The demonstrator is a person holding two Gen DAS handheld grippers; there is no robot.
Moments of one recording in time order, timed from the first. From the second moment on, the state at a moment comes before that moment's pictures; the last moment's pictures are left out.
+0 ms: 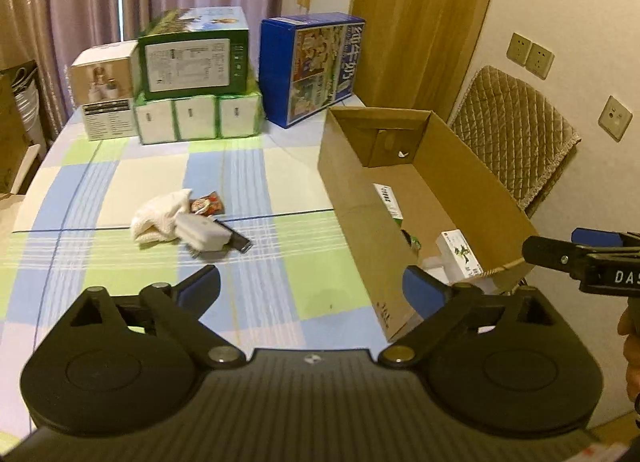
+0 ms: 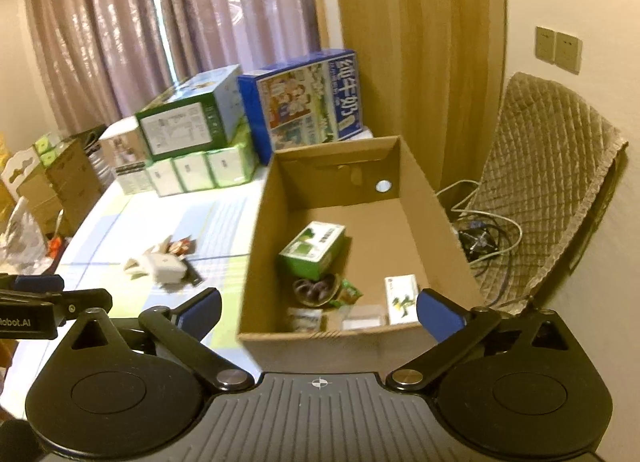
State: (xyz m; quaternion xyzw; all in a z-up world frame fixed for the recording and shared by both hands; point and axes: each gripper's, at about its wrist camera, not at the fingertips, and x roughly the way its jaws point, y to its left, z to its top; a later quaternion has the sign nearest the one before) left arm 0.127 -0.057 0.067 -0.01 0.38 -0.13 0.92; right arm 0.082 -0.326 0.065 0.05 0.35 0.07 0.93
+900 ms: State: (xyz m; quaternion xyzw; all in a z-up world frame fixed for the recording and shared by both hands) left arm 0.072 0.033 0.063 -0.04 0.37 -0.06 0.93; right arm 0.058 -0.244 0.059 0.03 0.37 0.14 0.92
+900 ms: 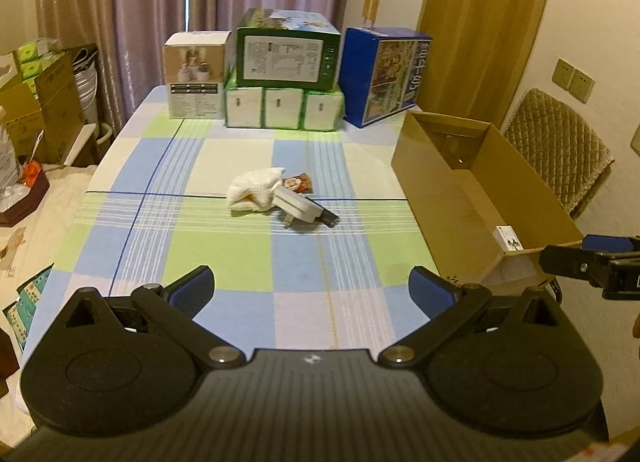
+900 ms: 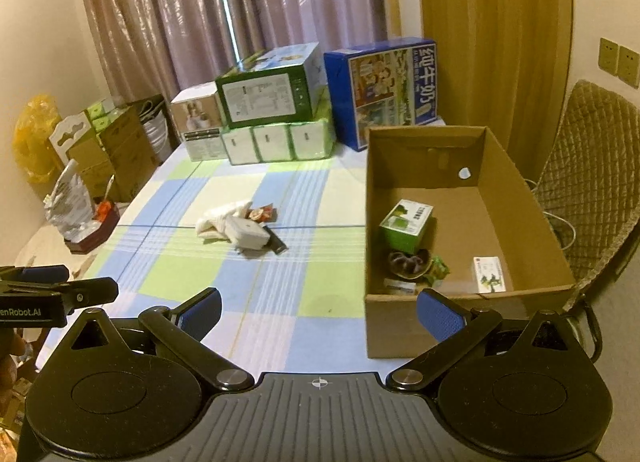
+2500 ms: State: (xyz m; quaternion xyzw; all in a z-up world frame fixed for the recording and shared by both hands) left arm 0.158 0.082 -0.019 -0.02 0.41 -0.05 0.91; right arm 0.149 -0.180 -0.021 0.03 0.40 0.18 0.90
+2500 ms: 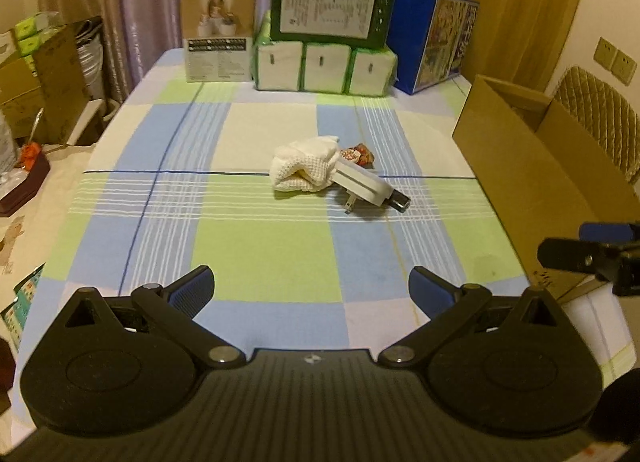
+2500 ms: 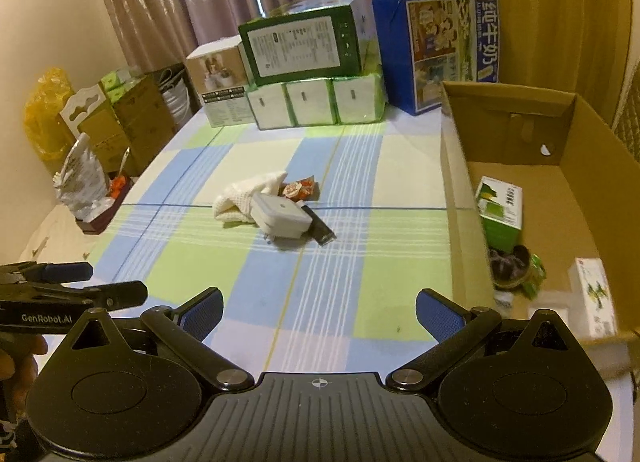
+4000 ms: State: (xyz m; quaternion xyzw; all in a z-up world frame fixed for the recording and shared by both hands) left arm 0.269 0.055 -0.088 0.06 0.38 -0.15 0.91; right arm 0.277 -0.141 -0.120 -0.05 0.40 0.23 0.88
